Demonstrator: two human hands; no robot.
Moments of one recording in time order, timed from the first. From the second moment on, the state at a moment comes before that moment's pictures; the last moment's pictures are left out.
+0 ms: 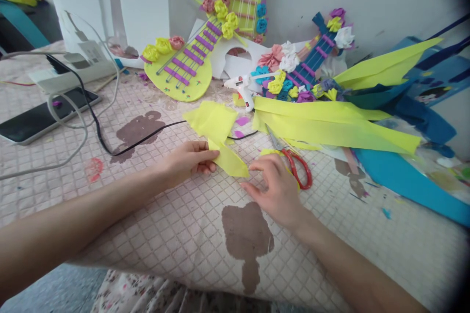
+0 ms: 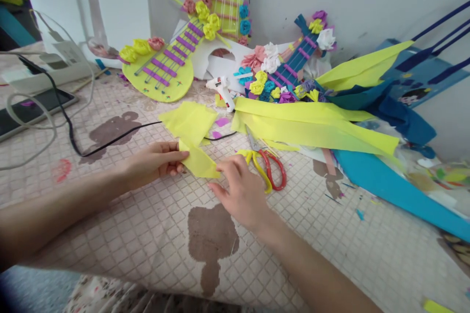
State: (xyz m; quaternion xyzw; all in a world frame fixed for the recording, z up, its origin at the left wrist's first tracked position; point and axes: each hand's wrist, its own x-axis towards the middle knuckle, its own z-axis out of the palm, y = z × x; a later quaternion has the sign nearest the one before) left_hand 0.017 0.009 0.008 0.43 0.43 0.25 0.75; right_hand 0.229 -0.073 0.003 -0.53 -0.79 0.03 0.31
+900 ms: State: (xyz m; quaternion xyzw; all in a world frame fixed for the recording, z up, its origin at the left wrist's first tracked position) left_hand -0.011 0.010 0.002 0.95 0.15 0.17 0.19; right_hand 0.244 -0.071 -0.005 -0.46 -0.85 0.12 0.23
